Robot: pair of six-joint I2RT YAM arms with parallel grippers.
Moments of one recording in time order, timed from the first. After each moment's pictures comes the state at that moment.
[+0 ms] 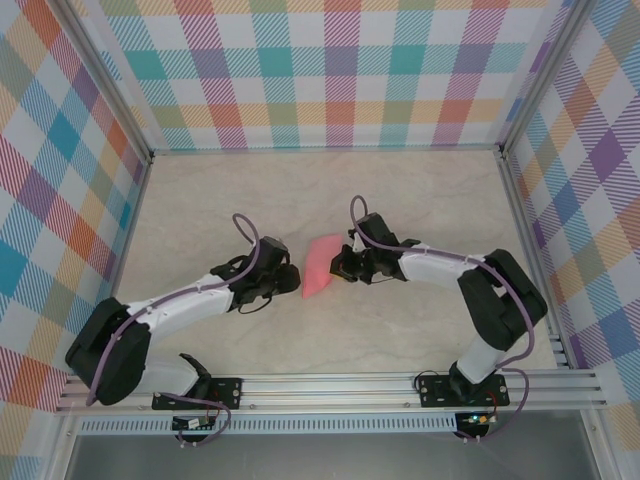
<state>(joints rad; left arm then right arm) -0.68 1.31 0.70 -0.31 -0.06 -0.77 0.64 1.64 0.90 -0.15 -0.46 0.93</state>
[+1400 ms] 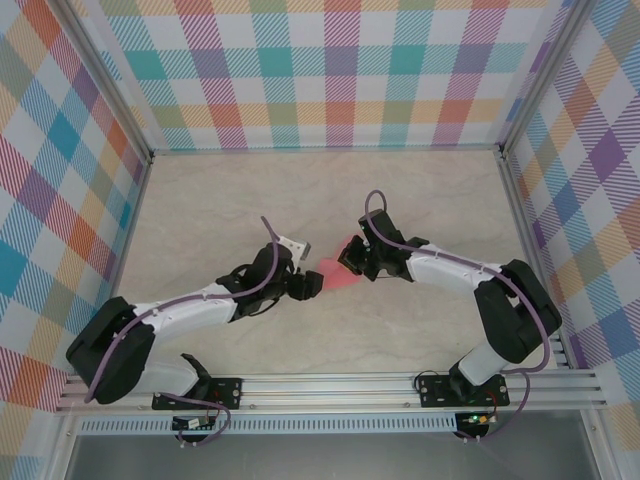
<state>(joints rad) -0.76 1.35 0.62 0.05 0.03 -0.34 0.64 1.57 0.90 -0.20 -0.28 1.19</state>
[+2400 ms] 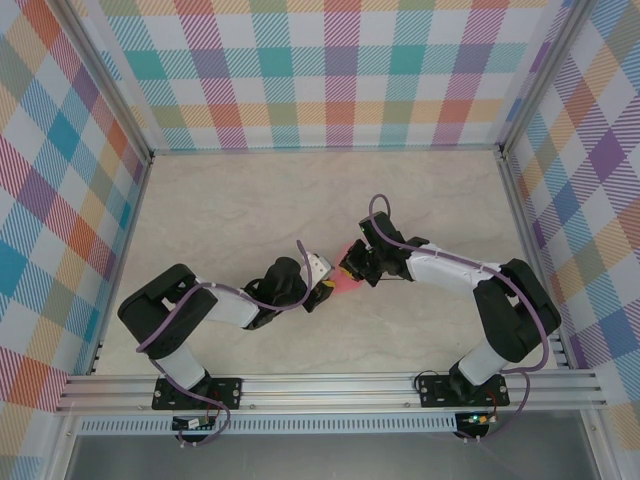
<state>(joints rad) -0.78 1.67 0.50 0.65 0.16 0.05 0.63 1.58 0.90 -0.27 -0.32 1.29</state>
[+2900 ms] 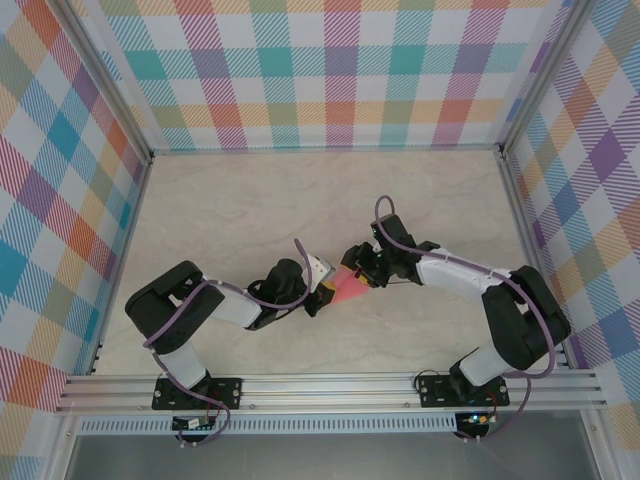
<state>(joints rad) -0.78 1.71 0.50 0.66 0.27 -0.12 0.57 1.51 0.82 -0.24 -0.37 1.09</state>
